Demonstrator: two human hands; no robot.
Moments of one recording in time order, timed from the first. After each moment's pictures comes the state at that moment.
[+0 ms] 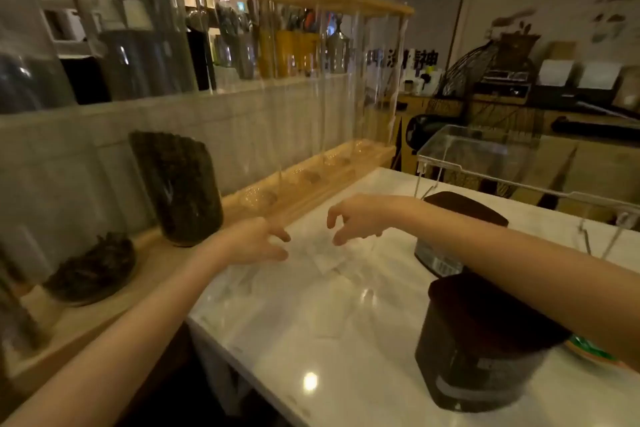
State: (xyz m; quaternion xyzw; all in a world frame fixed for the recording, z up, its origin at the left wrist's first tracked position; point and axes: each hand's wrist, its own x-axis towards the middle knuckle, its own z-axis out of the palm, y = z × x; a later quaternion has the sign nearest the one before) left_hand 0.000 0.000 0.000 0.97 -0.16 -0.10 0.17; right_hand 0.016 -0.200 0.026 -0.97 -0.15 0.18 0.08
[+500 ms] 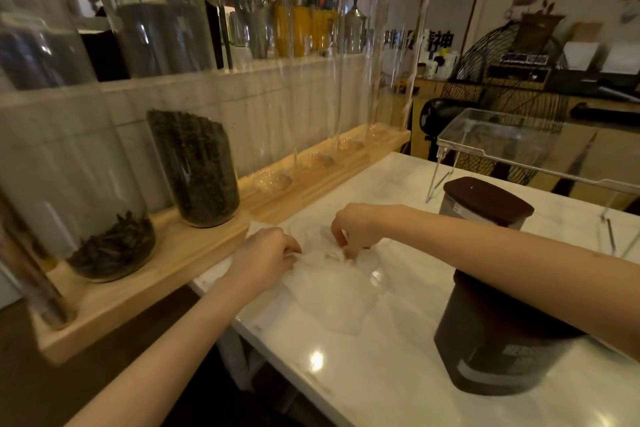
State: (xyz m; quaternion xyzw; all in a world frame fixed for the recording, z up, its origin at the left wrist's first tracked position) left_hand -0.022 0.005 -0.050 0.97 -0.18 0.03 0.16; right_hand 0.020 -0.168 -0.010 -0.96 -0.17 0.21 -0.05
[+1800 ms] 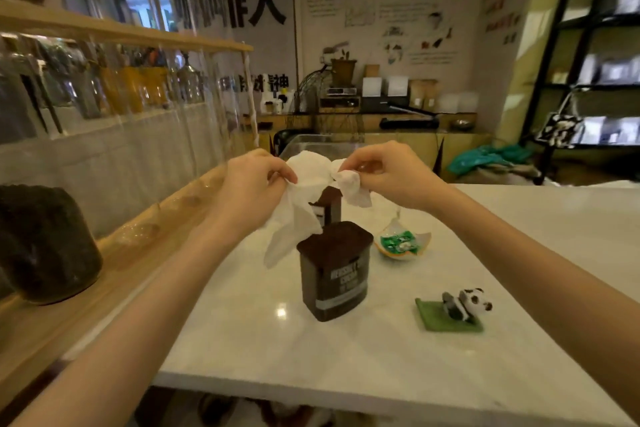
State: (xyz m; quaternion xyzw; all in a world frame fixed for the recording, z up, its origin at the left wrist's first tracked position) left_hand -0.124 -0.116 0.092 0.83 -0.41 0.22 0.33; right_hand -0.215 -0.296 0.097 -0.93 0.02 -0.26 0.25
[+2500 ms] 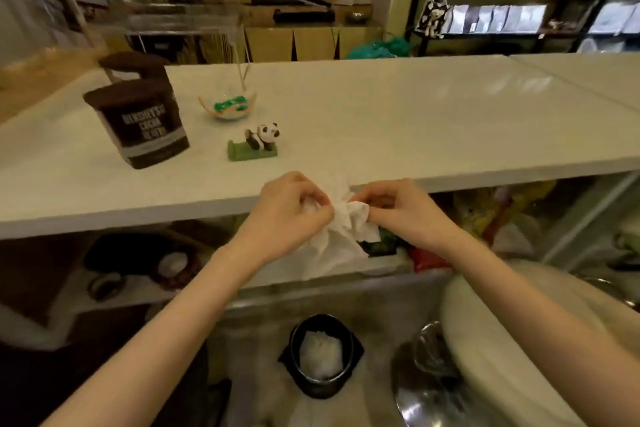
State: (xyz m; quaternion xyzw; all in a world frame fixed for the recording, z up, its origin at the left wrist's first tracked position) left_hand -0.420 -0.202 -0.050 0.77 -0.54 -0.09 0.34; right_hand -0.557 -0.328 -0.062 -0.87 0.22 -0.18 0.41
